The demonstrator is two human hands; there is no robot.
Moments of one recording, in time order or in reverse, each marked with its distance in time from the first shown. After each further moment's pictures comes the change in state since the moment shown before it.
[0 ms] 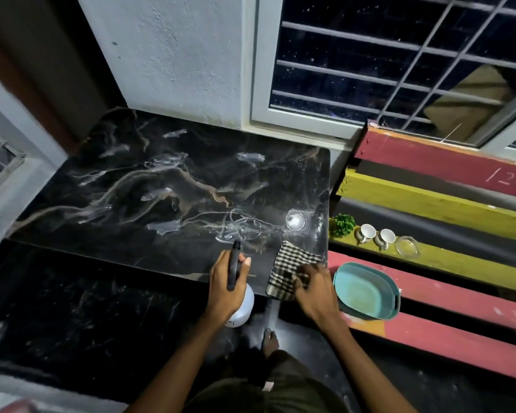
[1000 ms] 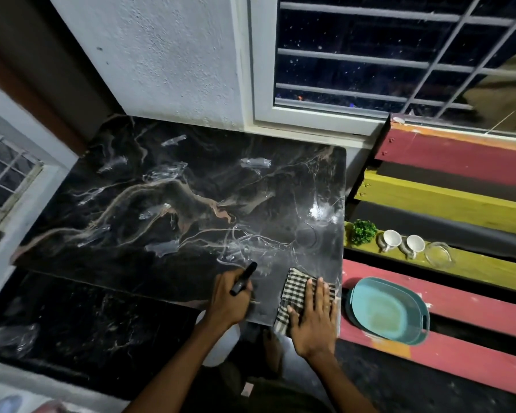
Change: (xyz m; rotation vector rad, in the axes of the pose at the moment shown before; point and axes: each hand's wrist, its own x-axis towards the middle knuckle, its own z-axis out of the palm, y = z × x) left_hand 0.066 -0.008 0.023 0.186 -0.179 -0.206; right_hand 0.049 0.062 0.105 -0.263 0.064 -0.047
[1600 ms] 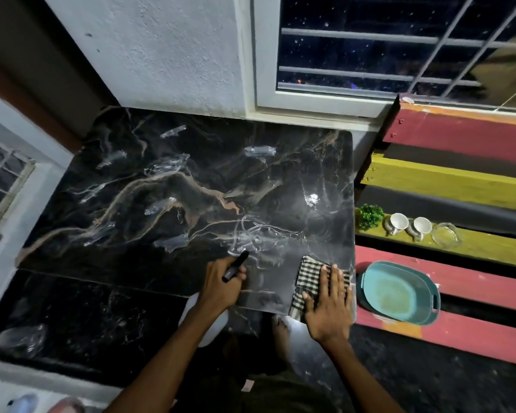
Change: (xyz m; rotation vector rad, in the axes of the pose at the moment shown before) left_hand 0.018 -0.021 -0.045 0.076 -0.055 -0.048; right_hand 0.001 -0.012 -0.001 -0.004 0.027 0.083
